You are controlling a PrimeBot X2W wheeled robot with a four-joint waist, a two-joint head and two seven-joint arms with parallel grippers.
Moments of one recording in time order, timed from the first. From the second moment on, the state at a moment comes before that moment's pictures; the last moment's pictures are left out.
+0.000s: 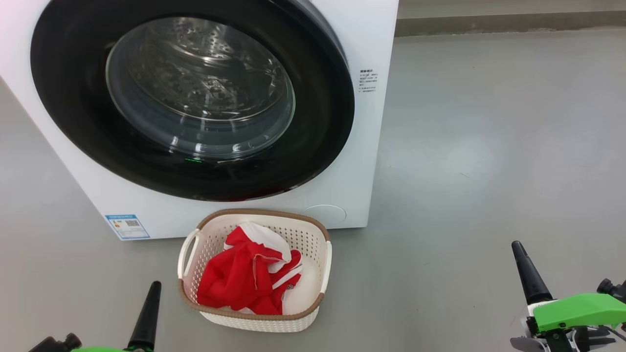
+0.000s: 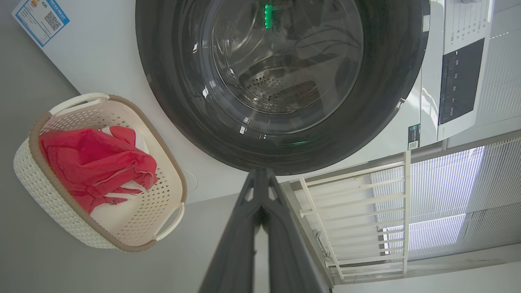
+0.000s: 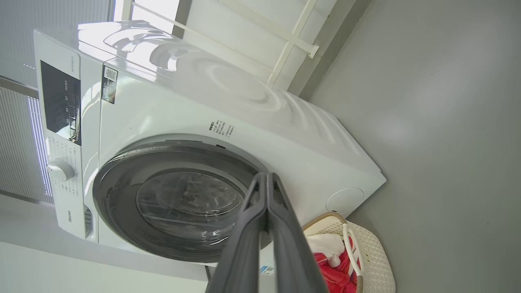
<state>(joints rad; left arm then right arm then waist) -0.03 0.05 0.06 0.25 -1.29 -0.11 0.03 -0.03 -0.03 -0.12 0.28 1.27 0.13 0.03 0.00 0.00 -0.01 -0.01</state>
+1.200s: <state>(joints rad) -0.07 0.04 0.08 0.27 -1.60 -0.12 0.11 -0.07 -0.03 -0.13 0.28 1.61 0.13 0.11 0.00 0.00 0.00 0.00</state>
